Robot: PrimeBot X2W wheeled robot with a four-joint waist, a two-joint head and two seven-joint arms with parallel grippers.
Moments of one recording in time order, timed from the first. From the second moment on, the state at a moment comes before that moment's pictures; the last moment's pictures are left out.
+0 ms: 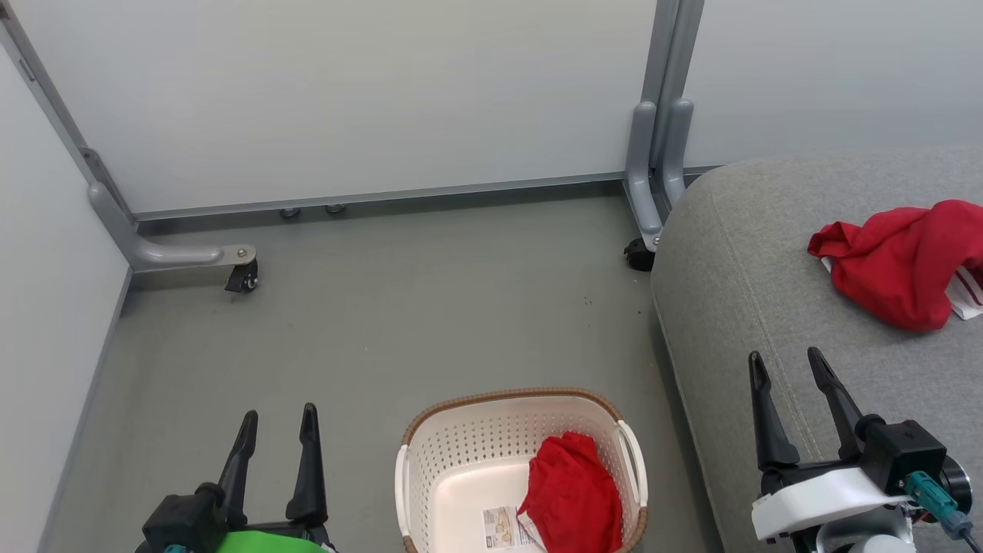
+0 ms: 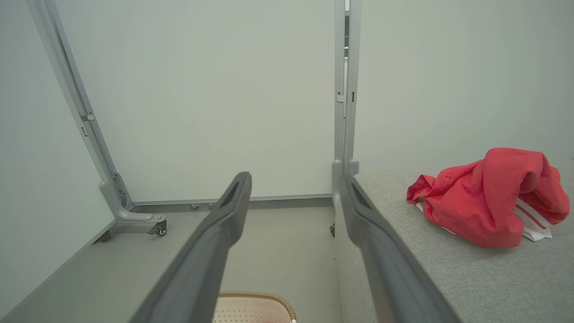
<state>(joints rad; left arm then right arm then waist) 0.09 0.05 -0.10 0.15 -0.34 -0.08 -0.26 0.06 -0.05 -0.01 0.10 0.13 0.13 -0.26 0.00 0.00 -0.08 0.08</state>
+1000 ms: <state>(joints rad) -0.05 0.05 -0.17 0.21 -0.25 -0.11 -0.26 -0.08 -0.08 -0.07 0.00 0.14 0.13 -0.26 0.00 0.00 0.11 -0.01</state>
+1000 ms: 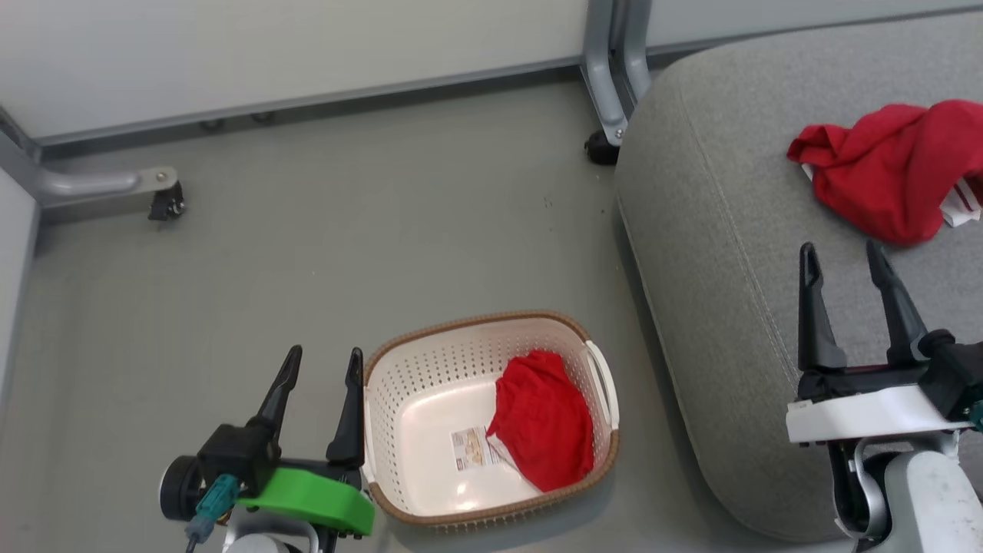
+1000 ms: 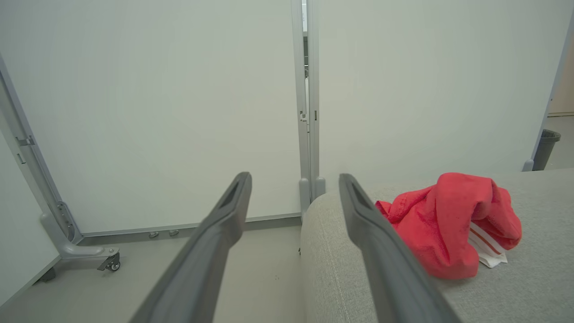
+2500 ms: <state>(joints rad) -1.04 0.21 -0.93 1.19 -0.40 -0.13 -0.23 -0.31 -0.05 0.08 -0.16 0.33 0.13 -0.26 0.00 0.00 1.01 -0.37</state>
